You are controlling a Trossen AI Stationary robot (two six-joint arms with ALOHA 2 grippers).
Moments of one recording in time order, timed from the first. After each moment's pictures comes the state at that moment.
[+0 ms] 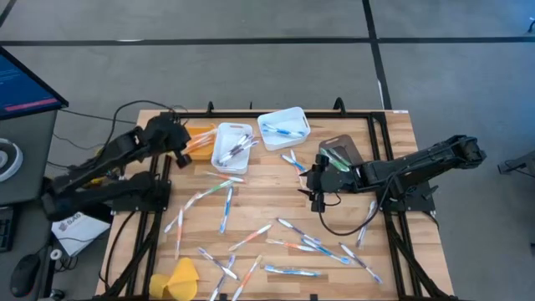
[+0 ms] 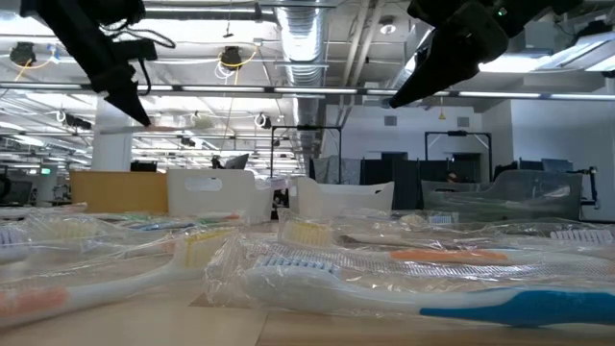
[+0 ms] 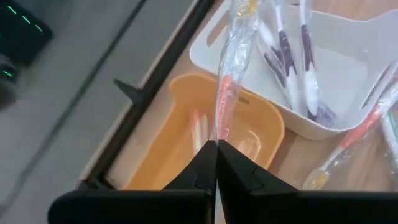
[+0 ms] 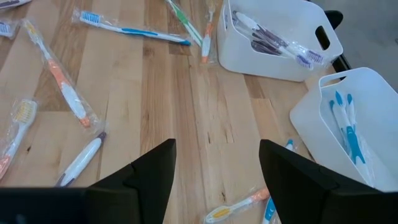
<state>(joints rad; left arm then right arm) 0.68 0.67 0.67 -0.78 -0.20 0.31 0.20 1.26 0.79 -0.25 0.39 0.03</state>
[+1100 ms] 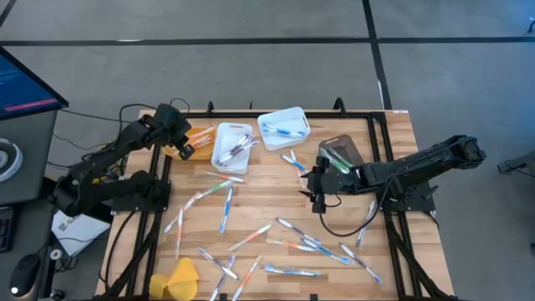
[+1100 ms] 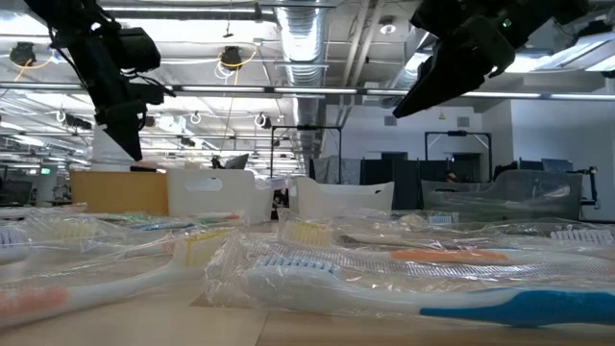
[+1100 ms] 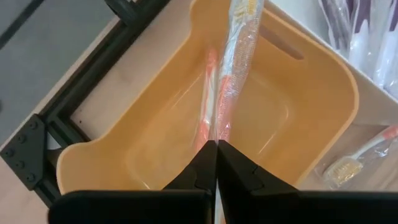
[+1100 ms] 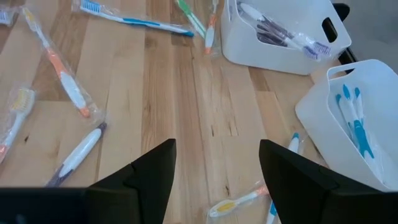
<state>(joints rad) 0.98 0.93 0.66 -0.75 -0.03 0.31 0.21 1.26 0.75 -0.20 0.39 0.03</state>
